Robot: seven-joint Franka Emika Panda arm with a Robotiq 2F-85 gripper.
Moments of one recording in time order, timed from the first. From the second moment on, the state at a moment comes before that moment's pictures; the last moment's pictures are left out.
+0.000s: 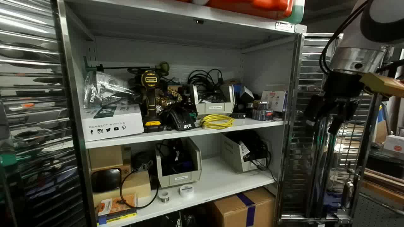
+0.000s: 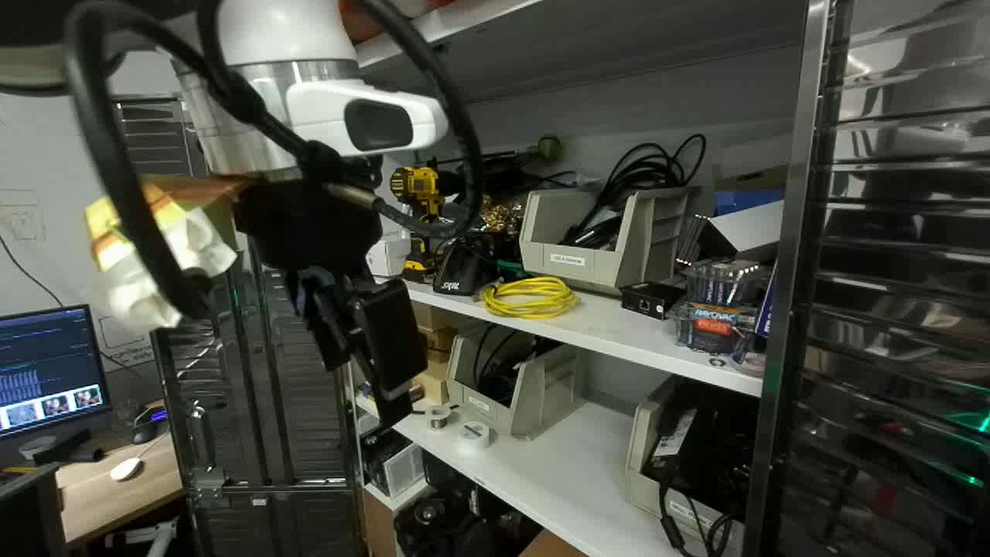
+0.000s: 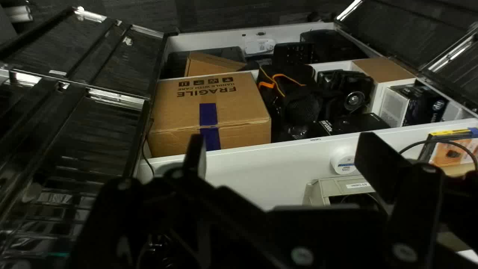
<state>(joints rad) -0.05 -0.67 -0.09 -2.52 0.01 2.07 0.02</state>
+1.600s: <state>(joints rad) -0.05 -0.21 -0.07 -2.27 0.04 2.42 0.09</state>
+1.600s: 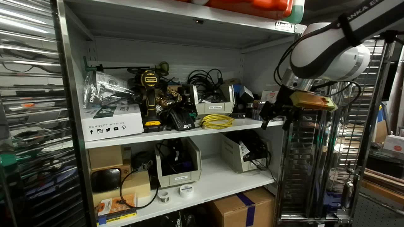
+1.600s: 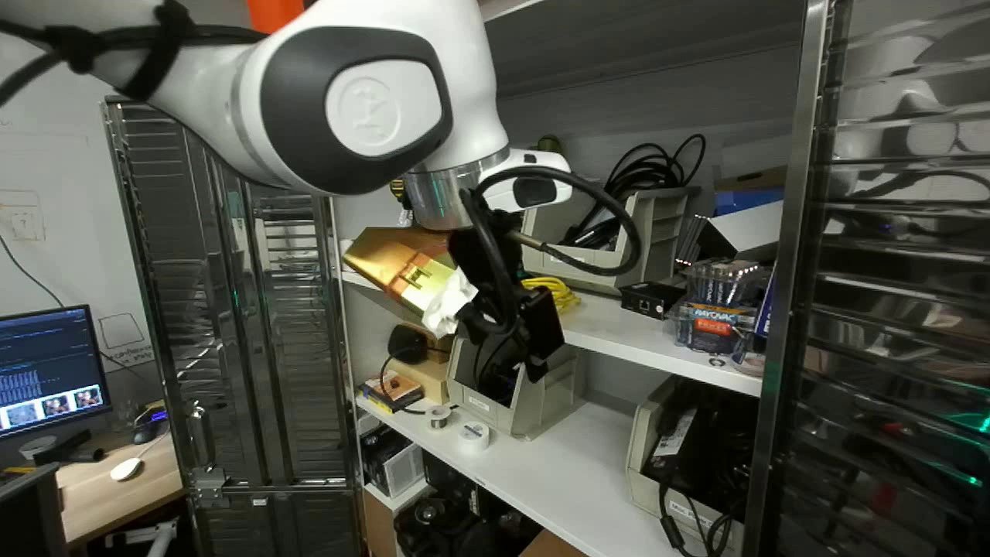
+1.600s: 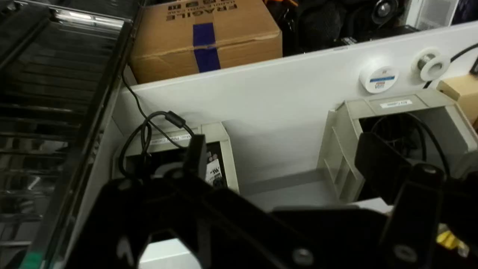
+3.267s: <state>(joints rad) 0.04 0.28 -0.04 -1.68 -0.11 2.31 0.40</state>
